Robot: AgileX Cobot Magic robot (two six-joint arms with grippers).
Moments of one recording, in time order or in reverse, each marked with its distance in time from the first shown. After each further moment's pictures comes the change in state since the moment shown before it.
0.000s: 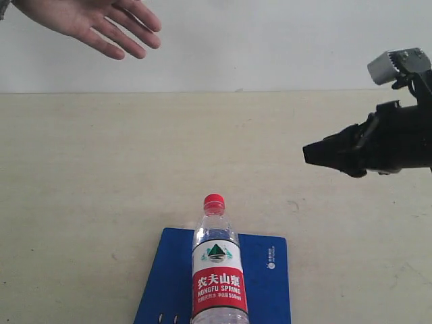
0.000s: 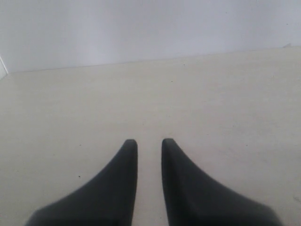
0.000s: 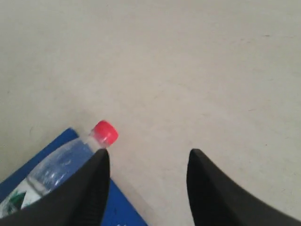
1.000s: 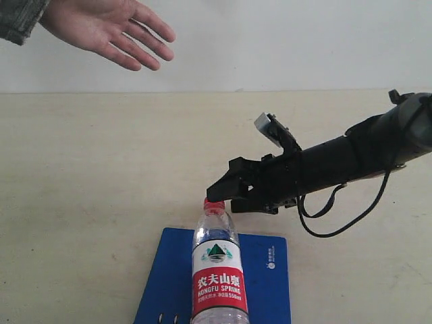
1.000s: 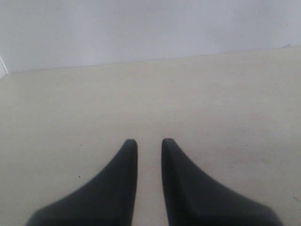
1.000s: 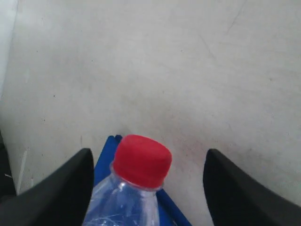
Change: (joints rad) left arm 0.000 0.000 0.000 0.000 0.000 0.000; right arm 0.257 0.669 -0.350 0.121 0.140 0.391
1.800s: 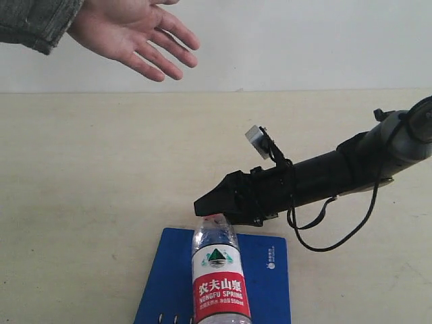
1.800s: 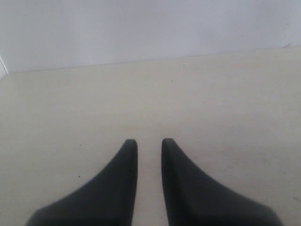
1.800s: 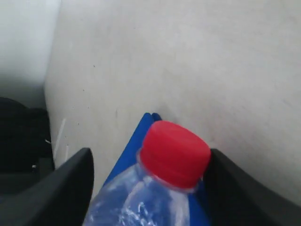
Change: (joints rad) left arm 0.000 0.000 0.000 0.000 0.000 0.000; right arm 0.009 0.104 -0.029 0.022 0.206 -0.125
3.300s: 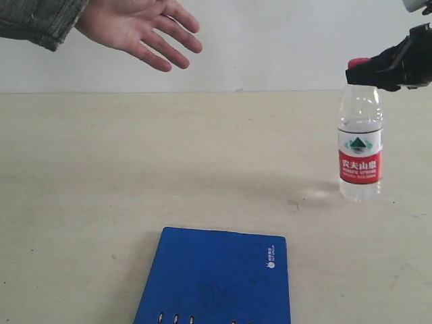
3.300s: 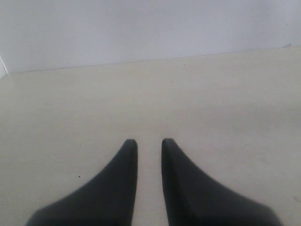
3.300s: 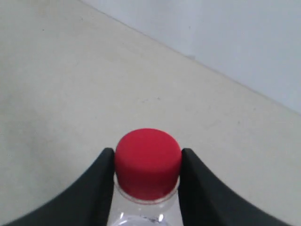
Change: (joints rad) left arm 0.000 0.000 0.000 0.000 0.000 0.000; right arm -0.479 -0.488 -0.095 -0.277 -0.243 -0.353
